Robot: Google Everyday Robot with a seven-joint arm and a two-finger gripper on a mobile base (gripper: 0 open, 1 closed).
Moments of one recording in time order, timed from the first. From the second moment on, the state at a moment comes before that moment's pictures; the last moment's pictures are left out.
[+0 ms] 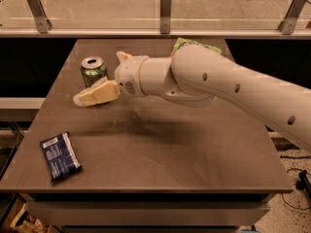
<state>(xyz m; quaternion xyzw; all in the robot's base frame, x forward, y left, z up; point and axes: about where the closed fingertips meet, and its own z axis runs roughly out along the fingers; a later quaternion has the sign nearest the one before) 0.568 0.138 0.900 -0.44 0.66 0.32 0.52</state>
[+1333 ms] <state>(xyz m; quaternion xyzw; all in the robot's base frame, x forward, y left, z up) 0.561 0.161 0.898 -0.45 0.65 0.34 0.51</state>
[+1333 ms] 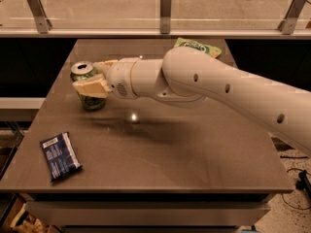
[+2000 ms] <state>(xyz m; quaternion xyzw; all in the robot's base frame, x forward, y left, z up) 0.559 0.164 0.900 -0.45 0.65 0.34 0.51</state>
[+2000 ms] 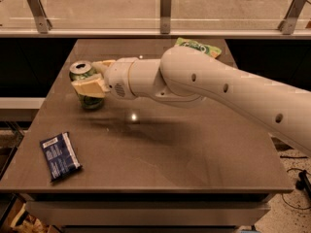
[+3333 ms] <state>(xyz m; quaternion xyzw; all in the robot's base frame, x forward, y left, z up) 0.555 0.165 0.953 -0.48 0.62 0.32 0.53</state>
